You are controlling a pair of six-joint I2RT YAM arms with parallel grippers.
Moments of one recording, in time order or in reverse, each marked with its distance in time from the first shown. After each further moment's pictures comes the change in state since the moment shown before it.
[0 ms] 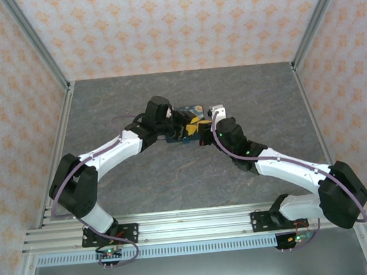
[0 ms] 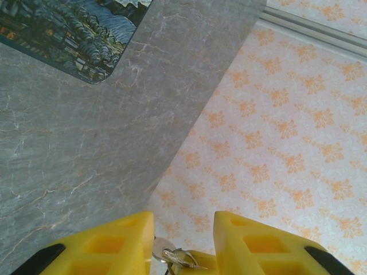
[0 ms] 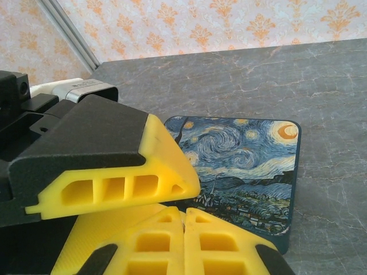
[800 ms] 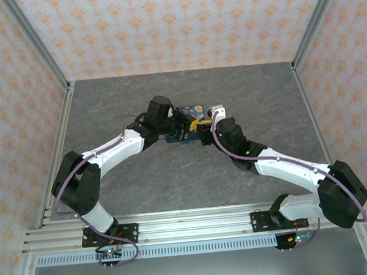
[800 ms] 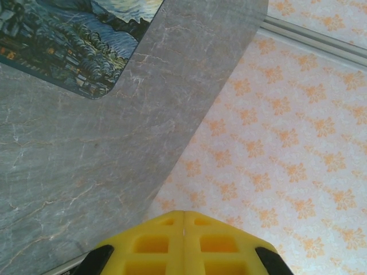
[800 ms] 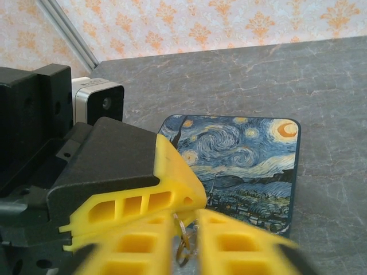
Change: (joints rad) left arm 0.000 0.027 0.013 0.007 -0.025 0.002; right arm 0.000 0.002 0.000 -0.002 0.005 0.009
